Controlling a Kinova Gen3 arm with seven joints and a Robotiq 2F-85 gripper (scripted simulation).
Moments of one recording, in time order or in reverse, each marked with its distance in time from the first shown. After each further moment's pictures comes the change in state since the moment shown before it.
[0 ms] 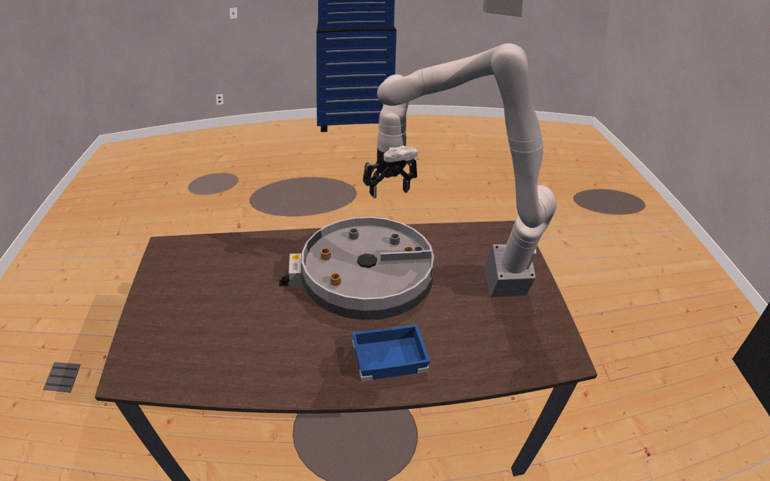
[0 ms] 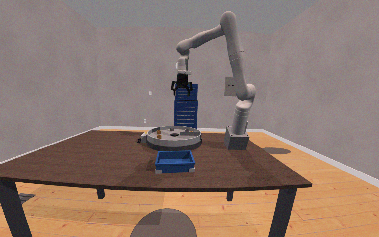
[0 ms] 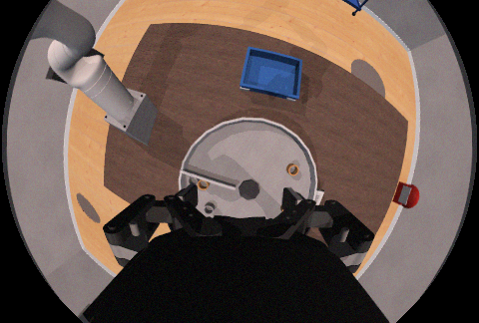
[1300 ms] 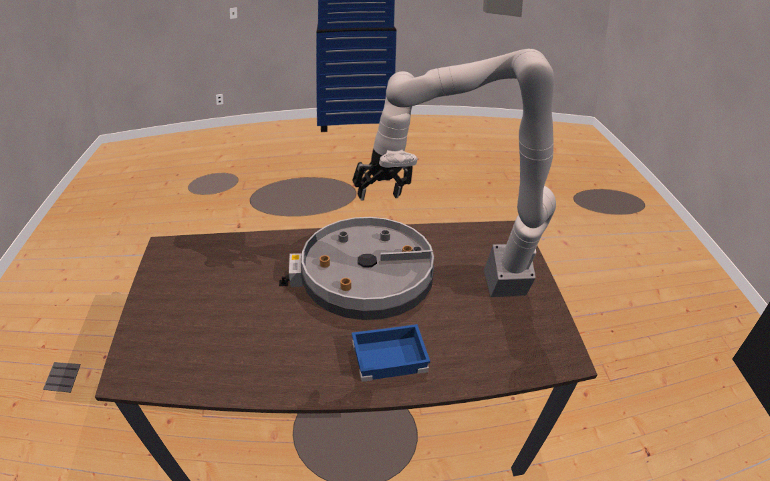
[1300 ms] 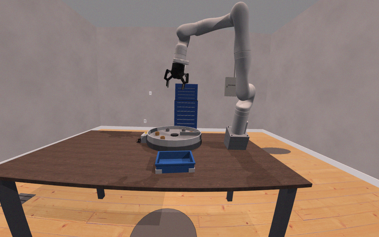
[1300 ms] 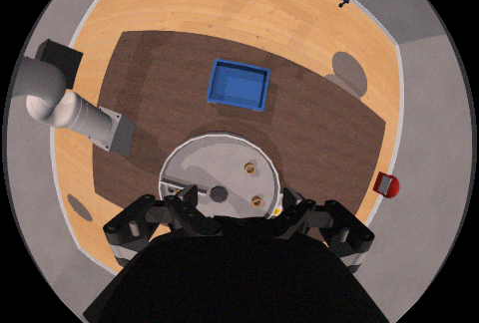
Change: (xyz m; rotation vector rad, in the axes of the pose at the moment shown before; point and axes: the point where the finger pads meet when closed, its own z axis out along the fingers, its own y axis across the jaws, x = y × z) arm 0.081 0.063 -0.049 -0.114 -0.110 0.022
